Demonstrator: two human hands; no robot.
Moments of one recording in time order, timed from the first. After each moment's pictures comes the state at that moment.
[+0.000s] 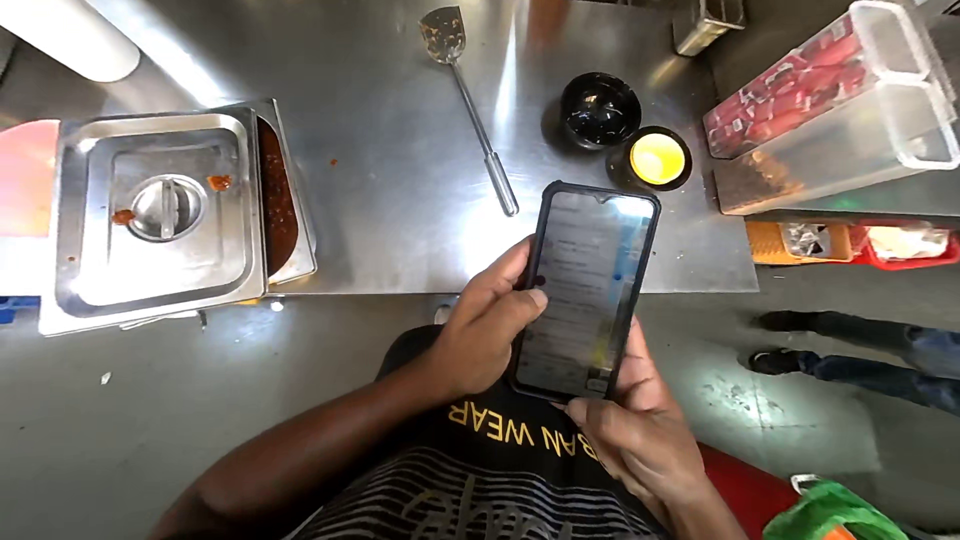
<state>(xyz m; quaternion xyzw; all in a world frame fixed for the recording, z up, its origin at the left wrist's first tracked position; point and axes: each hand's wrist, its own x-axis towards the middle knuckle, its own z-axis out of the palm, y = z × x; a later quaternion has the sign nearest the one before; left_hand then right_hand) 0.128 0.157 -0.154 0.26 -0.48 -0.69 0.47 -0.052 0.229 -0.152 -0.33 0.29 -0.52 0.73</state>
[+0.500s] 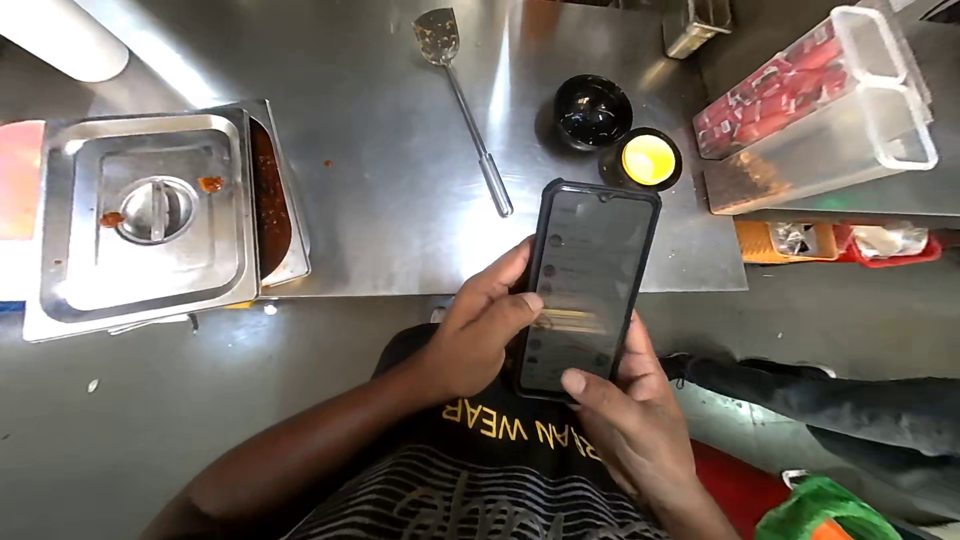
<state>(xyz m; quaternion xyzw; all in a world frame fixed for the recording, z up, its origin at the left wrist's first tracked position) 0.129 0.155 -0.154 0.22 -0.50 -0.69 0.47 -0.041 0.227 -0.144 -0.33 0.39 -0.56 0.65</state>
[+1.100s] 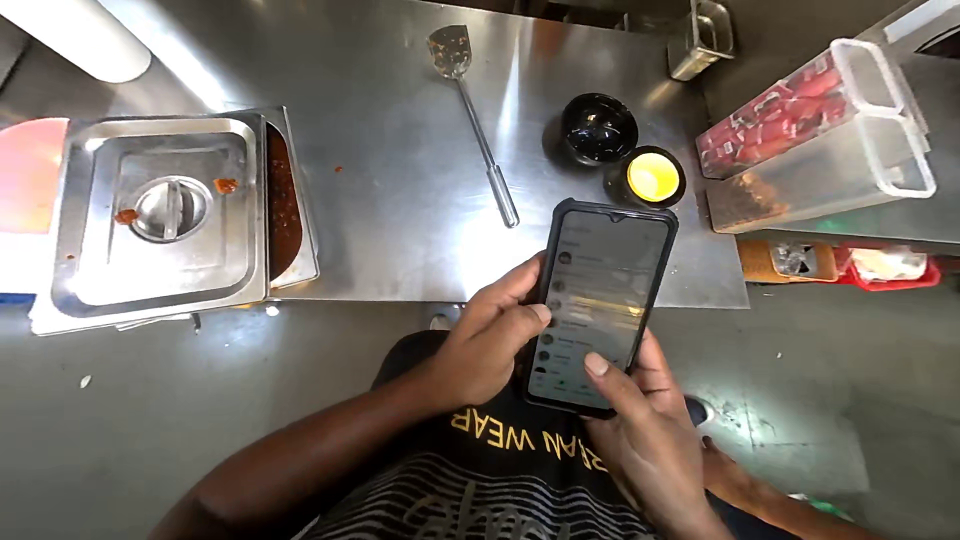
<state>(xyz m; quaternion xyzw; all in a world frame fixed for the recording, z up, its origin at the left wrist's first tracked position) 0.130 0.156 -0.158 0.22 -0.48 -0.69 0.49 -0.033 0.224 -0.140 -0.32 0.45 -0.58 0.59</state>
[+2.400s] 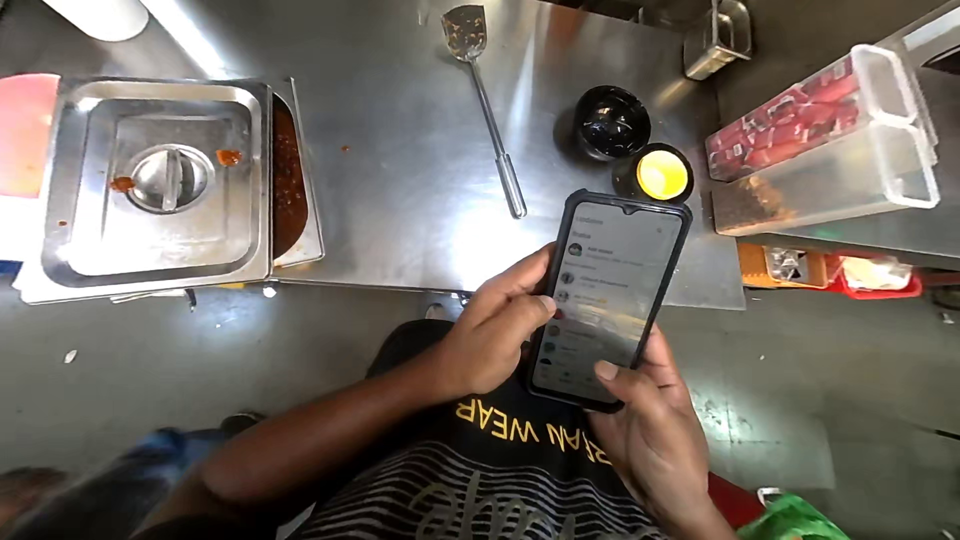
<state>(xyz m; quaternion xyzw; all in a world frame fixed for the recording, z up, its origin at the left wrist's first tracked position) 0.139 0.163 -0.160 0.23 -0.48 -0.69 0.49 -0.028 0.229 -0.141 -0.31 0.44 -0.57 0.62</state>
